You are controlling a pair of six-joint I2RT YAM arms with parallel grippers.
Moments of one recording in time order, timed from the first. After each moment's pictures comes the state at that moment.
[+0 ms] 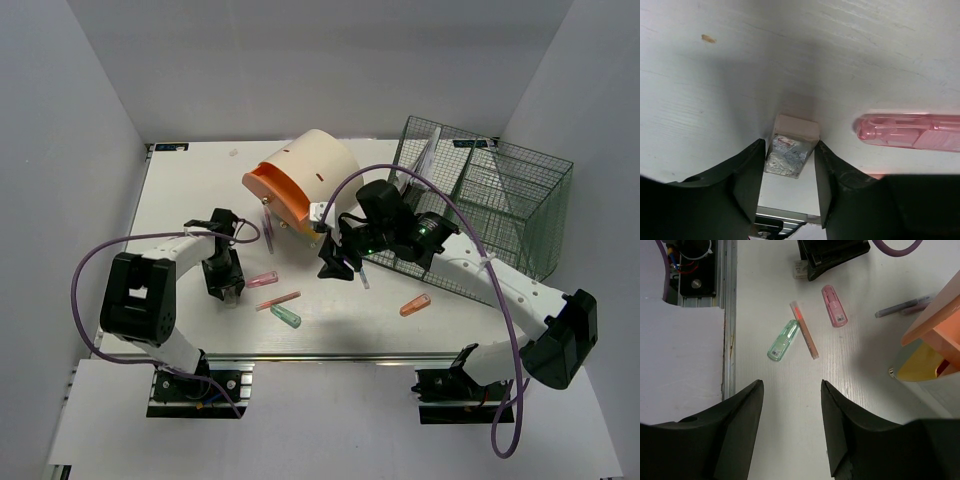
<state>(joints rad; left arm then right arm) -0.21 1.60 0.90 -0.80 -0.09 -0.50 0.84 1.35 1.26 -0.57 -0.62 -0.44</state>
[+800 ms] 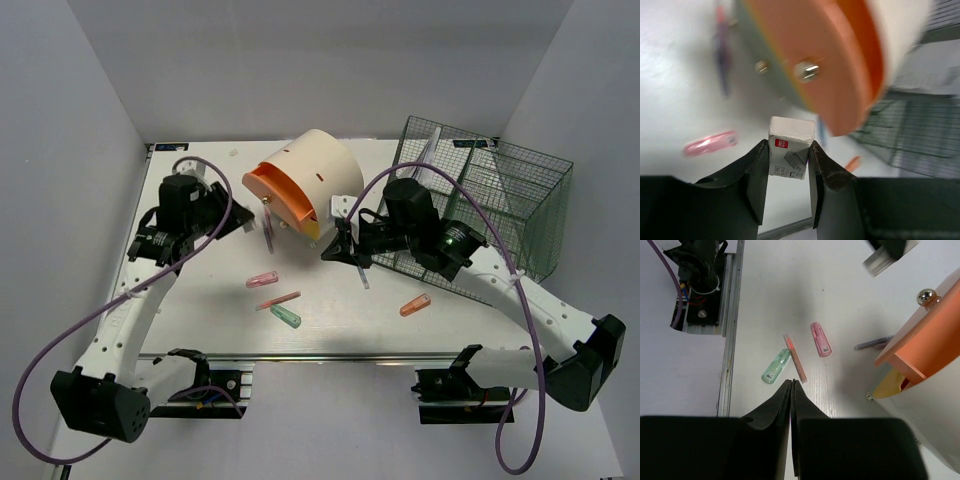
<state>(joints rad) -0.21 1.09 1.07 -0.59 0.18 -0.67 0.81 1.21 1.21 -0.45 -0.69 -0.42</state>
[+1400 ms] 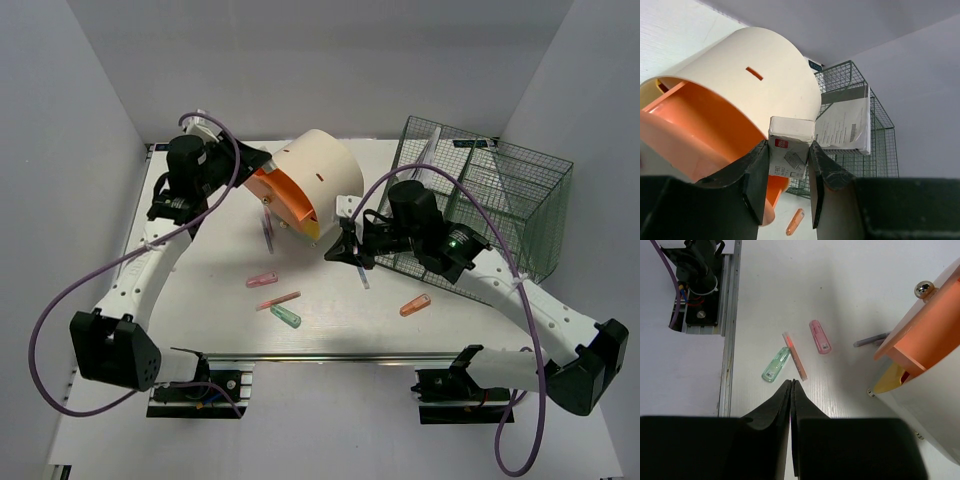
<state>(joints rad) -0.21 1.33 1.23 -0.13 0.29 -0.85 0.79 1.19 1.17 -0.42 -0.69 -0.40</state>
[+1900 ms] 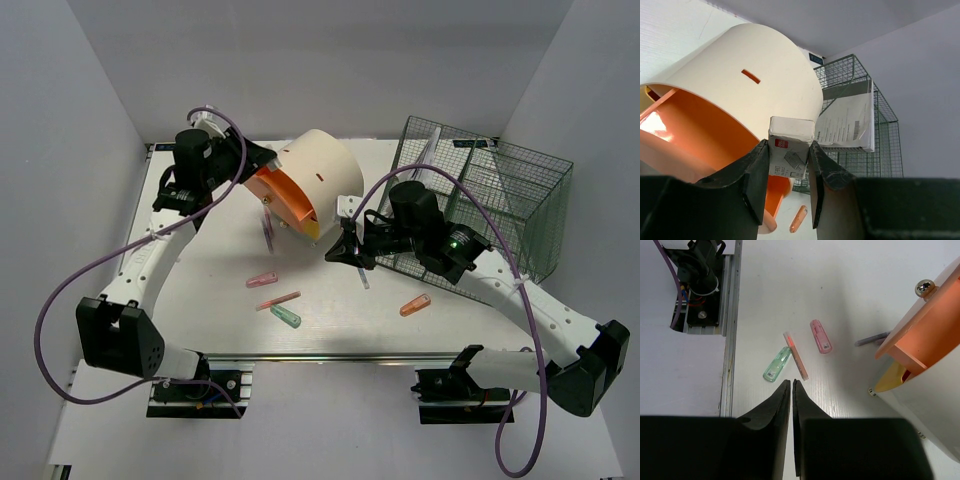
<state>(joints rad) -0.22 1.40 1.27 -0.11 0.32 -0.83 0.79 1.18 1.16 -0.42 -0.69 -0.39</state>
